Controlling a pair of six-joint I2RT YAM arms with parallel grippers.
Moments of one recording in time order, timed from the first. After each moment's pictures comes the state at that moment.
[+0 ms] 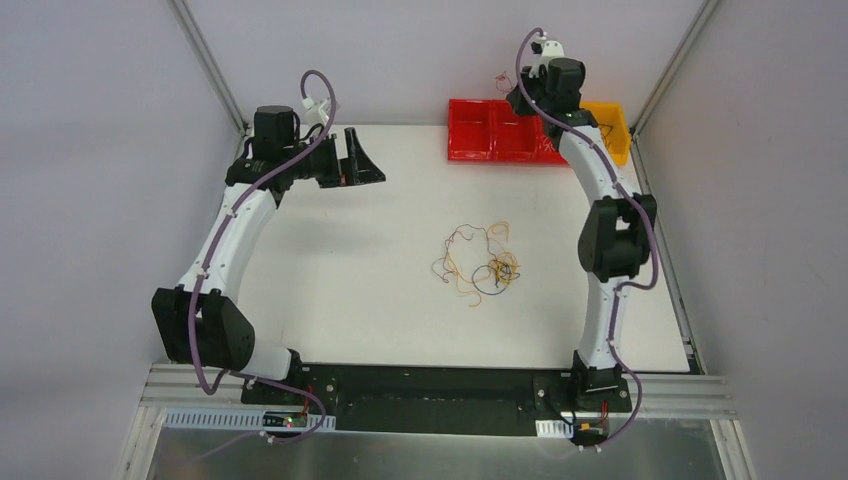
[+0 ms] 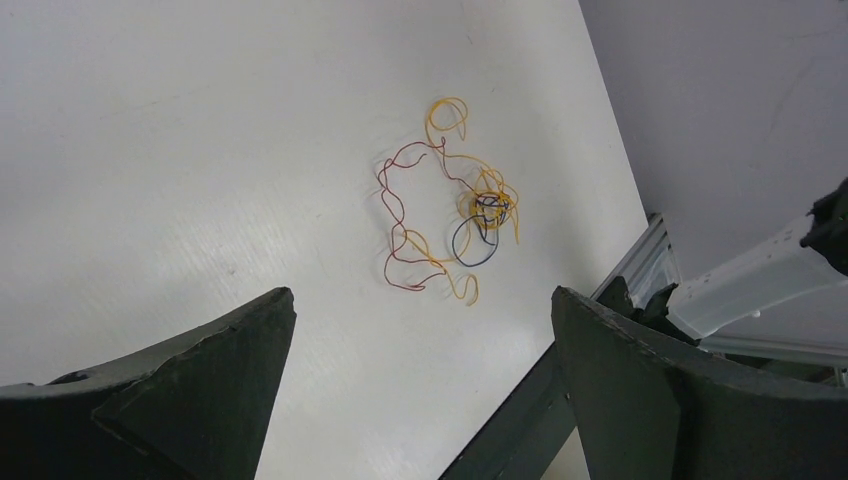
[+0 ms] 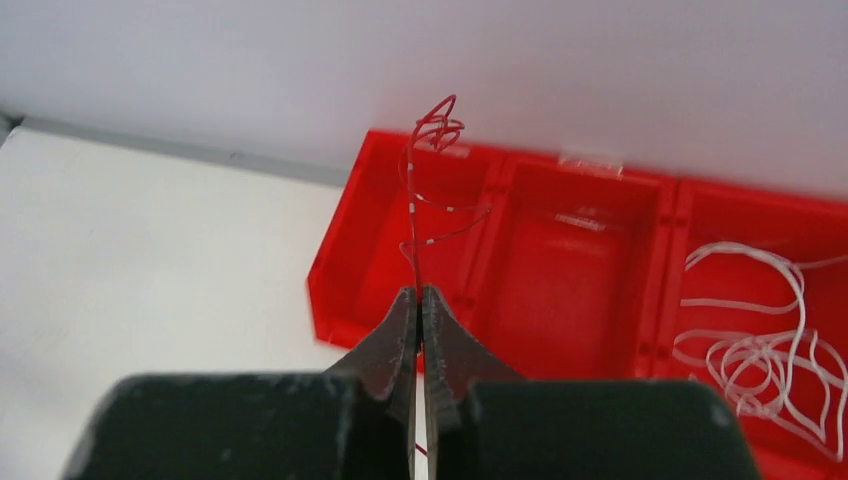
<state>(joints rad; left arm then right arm) -0.12 1.43 1.39 -0.52 0.73 -0.34 0.18 2.07 1.95 -0.20 -0.22 0.15</state>
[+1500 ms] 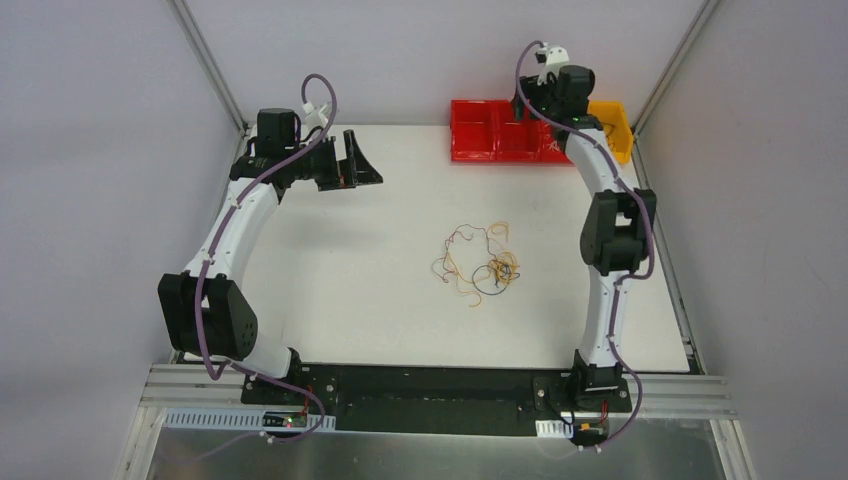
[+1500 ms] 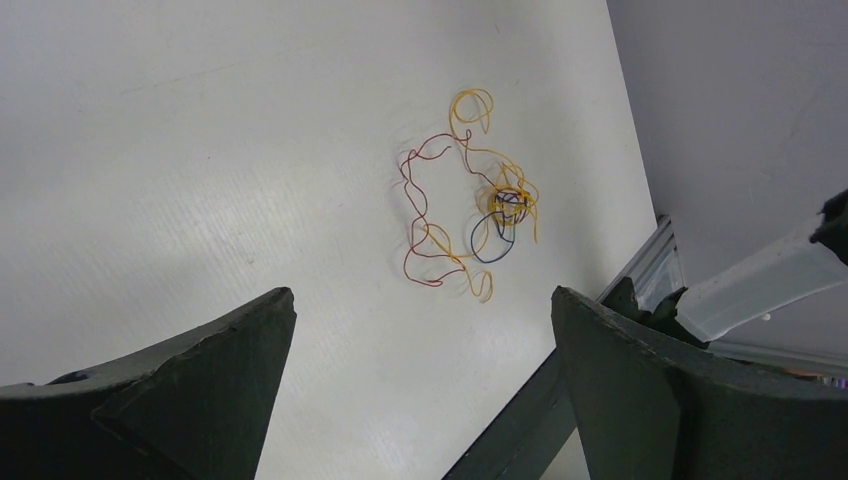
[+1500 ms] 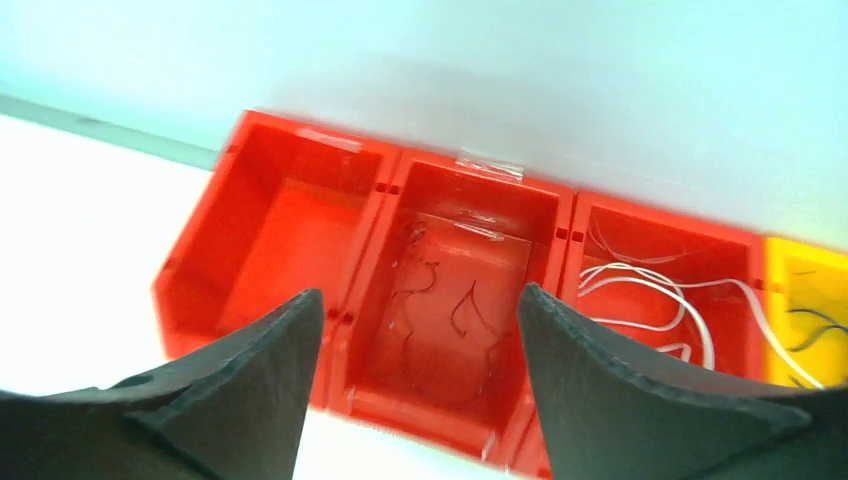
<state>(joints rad) -0.09 1.49 1.37 -0.53 0.74 -0.34 0.12 2.30 2.03 -0.04 -0.17 -0.07</state>
